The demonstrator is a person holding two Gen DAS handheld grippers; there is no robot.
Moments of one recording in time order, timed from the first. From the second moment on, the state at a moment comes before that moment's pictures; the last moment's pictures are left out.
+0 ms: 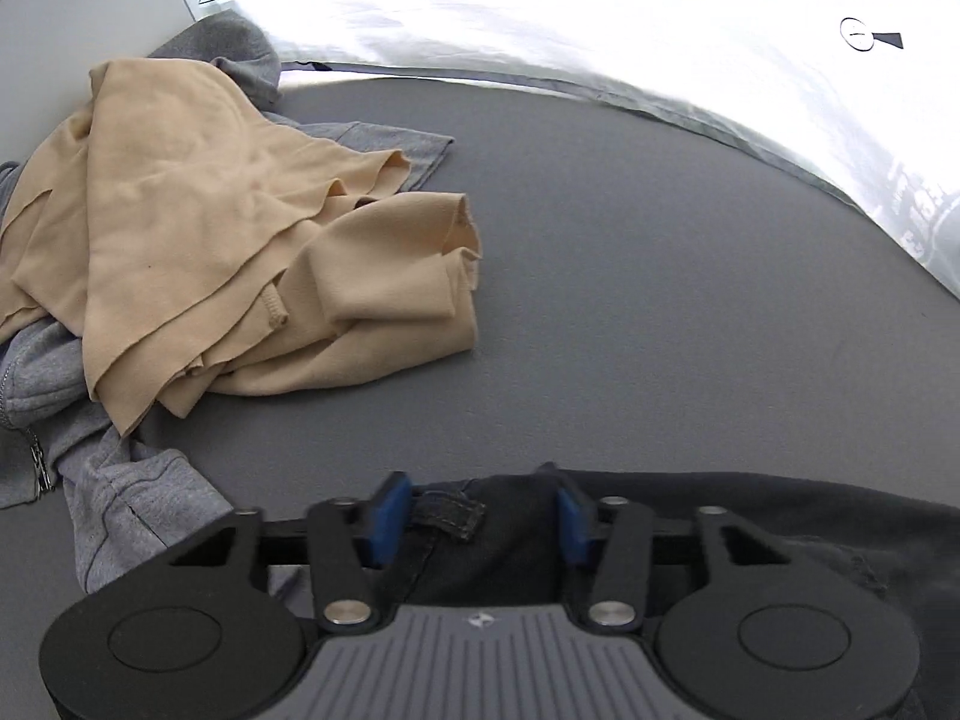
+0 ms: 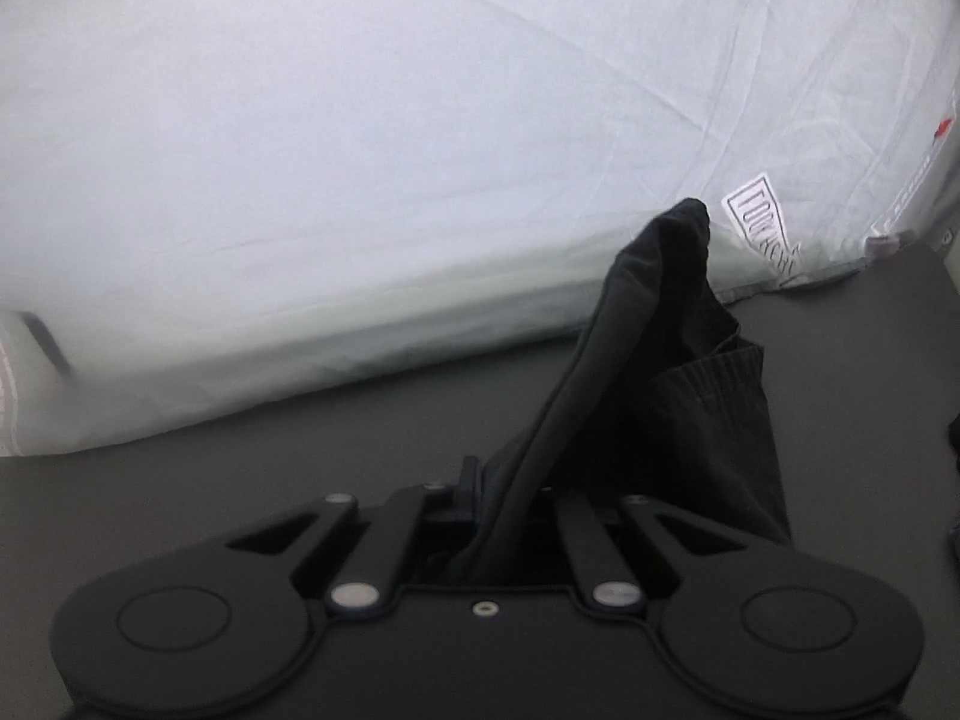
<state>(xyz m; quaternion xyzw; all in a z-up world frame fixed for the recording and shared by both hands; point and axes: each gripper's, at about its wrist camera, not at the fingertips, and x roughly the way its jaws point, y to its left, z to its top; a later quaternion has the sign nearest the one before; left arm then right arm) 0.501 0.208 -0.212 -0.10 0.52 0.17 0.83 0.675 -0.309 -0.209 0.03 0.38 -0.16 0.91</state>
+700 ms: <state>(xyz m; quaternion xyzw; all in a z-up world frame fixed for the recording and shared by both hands) 0.493 0.205 -0.105 -0.05 0.41 0.21 0.89 0.525 -0.368 -0.118 0.08 0.32 -0.25 0.91</state>
